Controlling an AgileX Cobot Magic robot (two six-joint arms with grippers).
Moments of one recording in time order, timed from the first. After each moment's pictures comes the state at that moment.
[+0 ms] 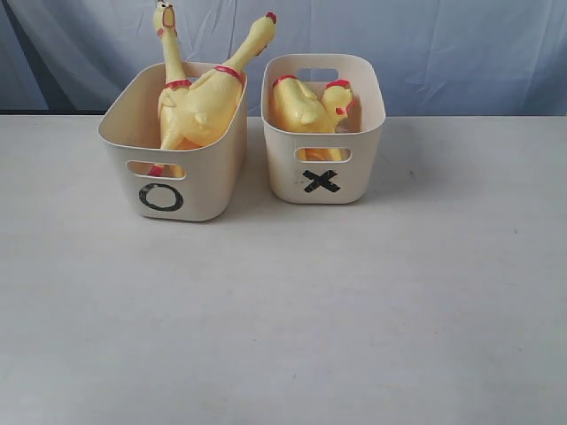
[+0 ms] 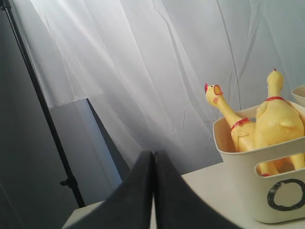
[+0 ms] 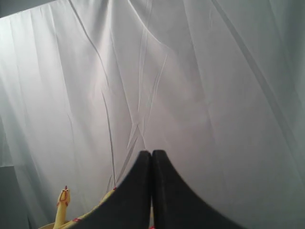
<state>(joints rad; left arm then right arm) 0.00 0.00 0.00 0.23 -0.11 0.11 0.13 0.01 -0.01 -0.07 -0.35 0.29</state>
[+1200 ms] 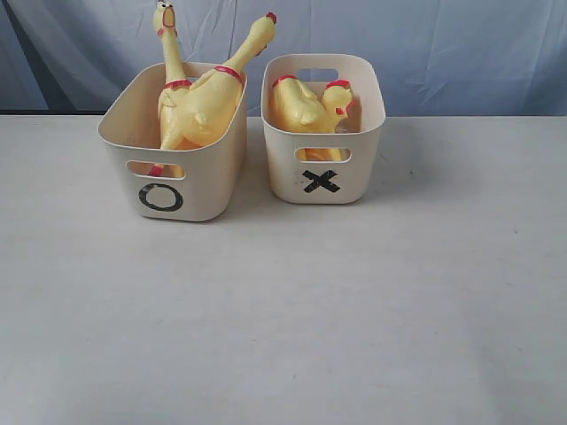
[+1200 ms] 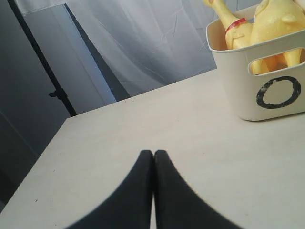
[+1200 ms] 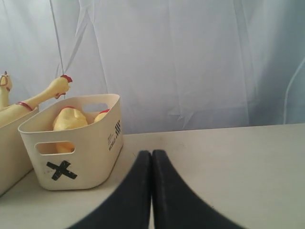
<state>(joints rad) 0.00 0.00 0.00 0.23 0.23 0.11 0.10 0.01 -0.01 -0.19 0.08 0.29</state>
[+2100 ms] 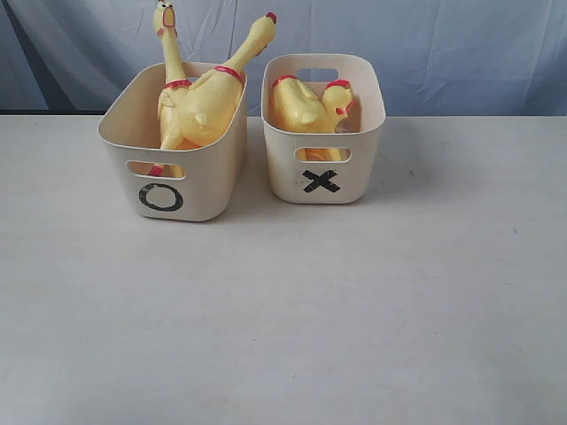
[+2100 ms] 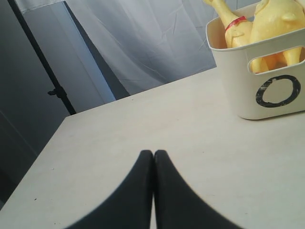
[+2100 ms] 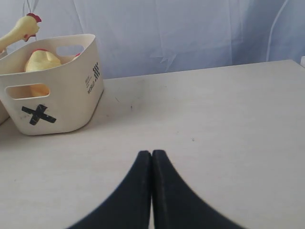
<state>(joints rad) 0.00 0.00 0.00 0.23 0.24 0.11 0.10 0.01 -0.01 -0.19 0.30 0.29</state>
